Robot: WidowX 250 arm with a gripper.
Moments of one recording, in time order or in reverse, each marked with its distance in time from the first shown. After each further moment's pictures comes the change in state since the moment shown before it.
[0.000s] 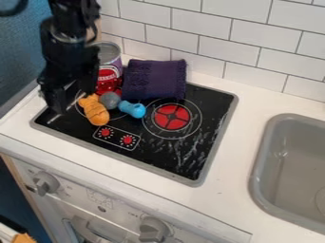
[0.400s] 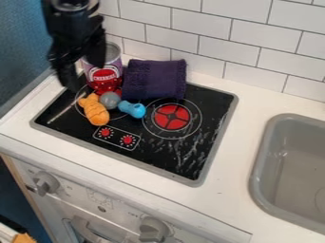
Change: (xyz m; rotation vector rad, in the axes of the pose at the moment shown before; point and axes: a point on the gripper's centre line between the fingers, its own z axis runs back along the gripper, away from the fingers) arm 0.006 -0.014 0.032 -0.090 0.083 0.123
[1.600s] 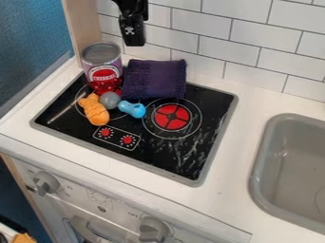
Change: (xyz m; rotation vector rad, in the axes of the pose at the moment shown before) arm -0.034 -0.091 0.034 -0.126 0.086 0.449
